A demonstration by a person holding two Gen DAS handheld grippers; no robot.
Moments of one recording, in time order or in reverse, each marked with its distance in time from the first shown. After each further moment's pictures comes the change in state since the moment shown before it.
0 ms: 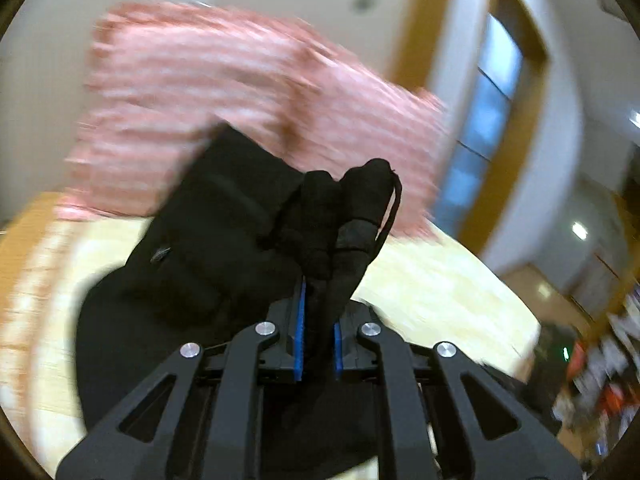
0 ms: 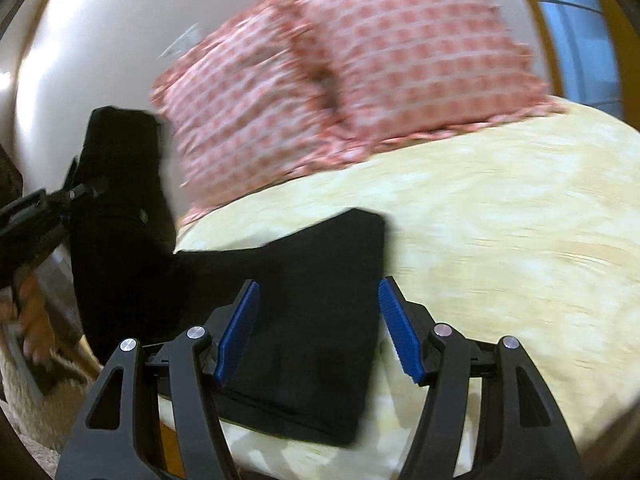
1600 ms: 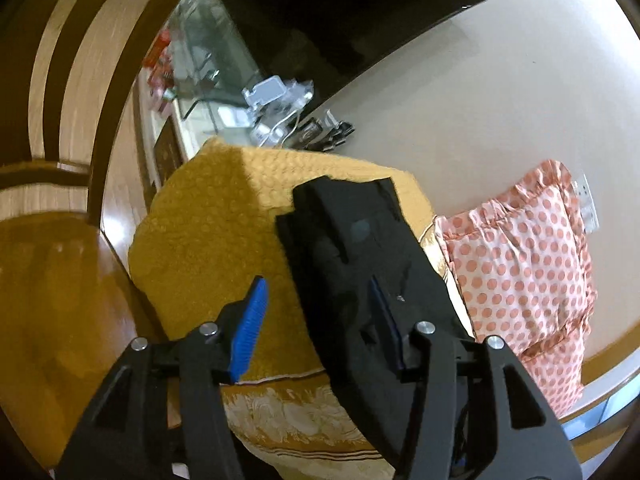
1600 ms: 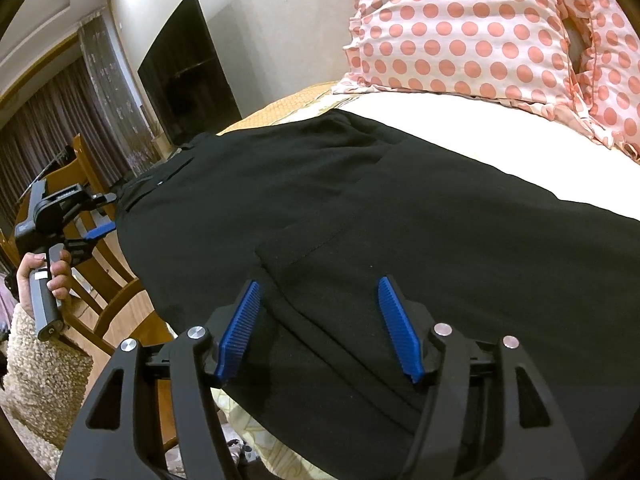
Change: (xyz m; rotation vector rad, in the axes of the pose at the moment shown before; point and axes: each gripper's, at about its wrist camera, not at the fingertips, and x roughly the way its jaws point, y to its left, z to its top) left arm -0.268 0.342 -0.201 -1.112 -0.320 0.576; right arm 0.118 0.215 -0.069 -0.468 0.377 0.351
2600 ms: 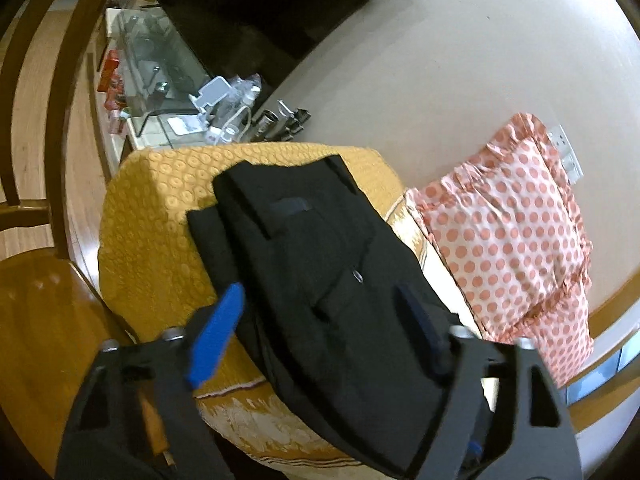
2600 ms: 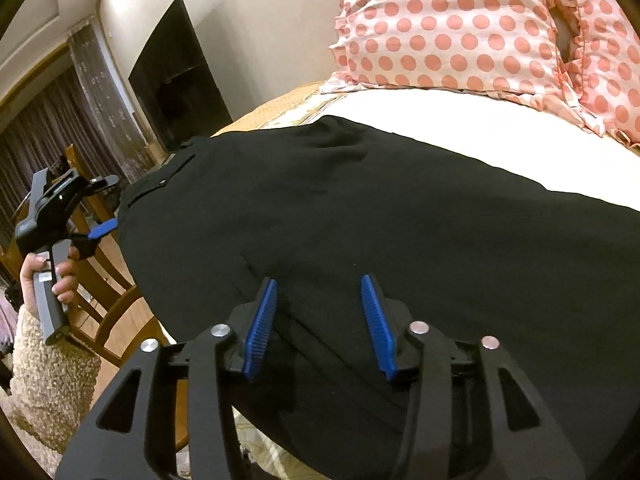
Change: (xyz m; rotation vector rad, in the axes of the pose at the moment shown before) left arm 0.018 -0.049 -0.006 0.170 0.015 -0.051; right arm -0.004 -0.005 -0.002 0.035 -0.001 -0.013
